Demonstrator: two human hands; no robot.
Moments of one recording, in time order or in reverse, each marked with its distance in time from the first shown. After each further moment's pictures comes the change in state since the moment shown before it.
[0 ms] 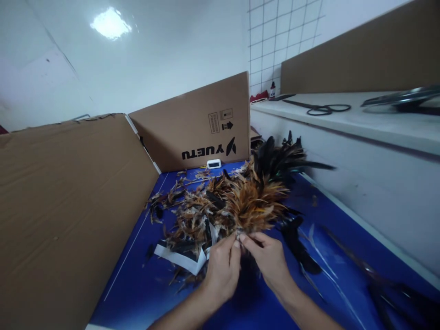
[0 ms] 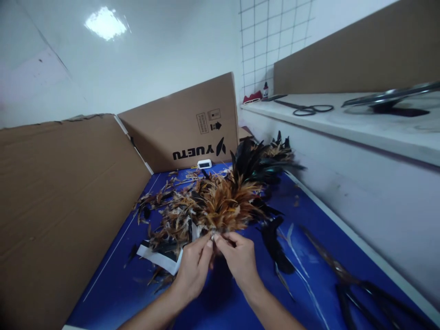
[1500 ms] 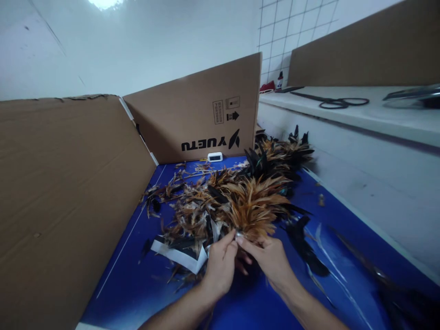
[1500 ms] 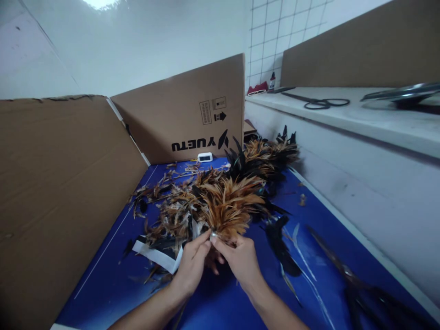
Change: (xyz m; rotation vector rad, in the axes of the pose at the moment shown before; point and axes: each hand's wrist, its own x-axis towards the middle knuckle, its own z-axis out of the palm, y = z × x) left_hand 0.001 -0.028 0.008 -0.589 -0.096 -0.282; right_hand 0.002 0.005 0.004 0.012 -0.177 0.116
